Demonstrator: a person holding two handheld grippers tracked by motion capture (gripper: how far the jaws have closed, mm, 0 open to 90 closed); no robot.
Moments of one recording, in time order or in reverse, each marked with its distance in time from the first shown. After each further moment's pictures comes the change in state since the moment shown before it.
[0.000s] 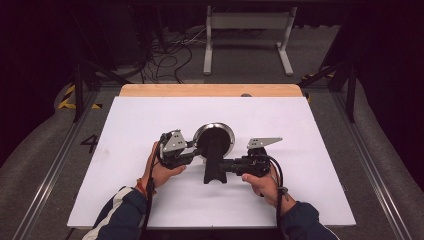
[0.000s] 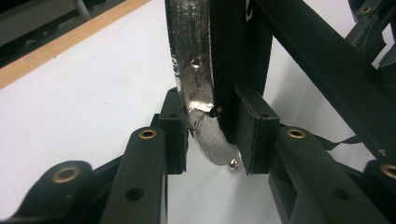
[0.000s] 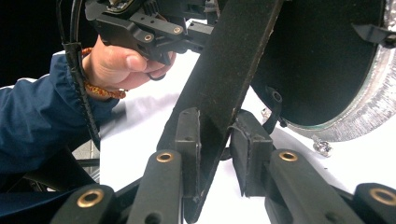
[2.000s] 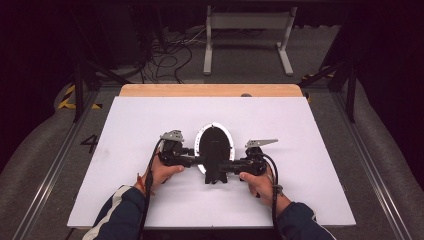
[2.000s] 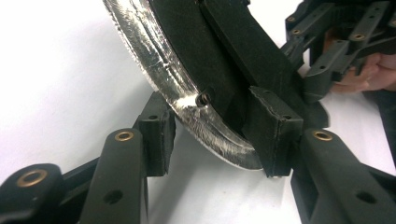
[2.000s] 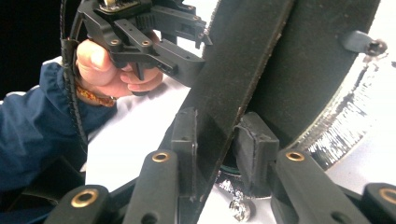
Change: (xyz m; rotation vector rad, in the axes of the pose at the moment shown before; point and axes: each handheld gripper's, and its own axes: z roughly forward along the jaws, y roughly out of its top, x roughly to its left) left arm 0.024 -0.023 0.022 0.093 -0.305 -0.301; right arm -0.026 -0.017 0.016 0.009 0.005 0.132
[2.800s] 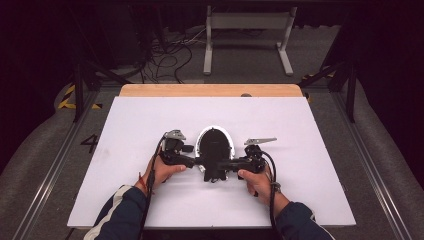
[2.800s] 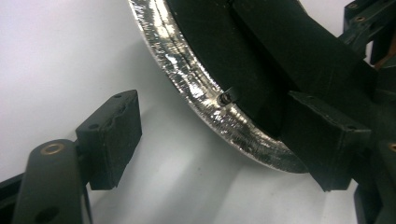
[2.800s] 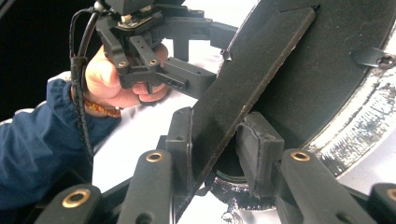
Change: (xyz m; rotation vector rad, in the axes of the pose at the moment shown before) left arm 0.013 -0.004 0.010 0.056 0.118 -0.073; right arm -0.006 0.002 0.005 -0.006 0.015 0.074
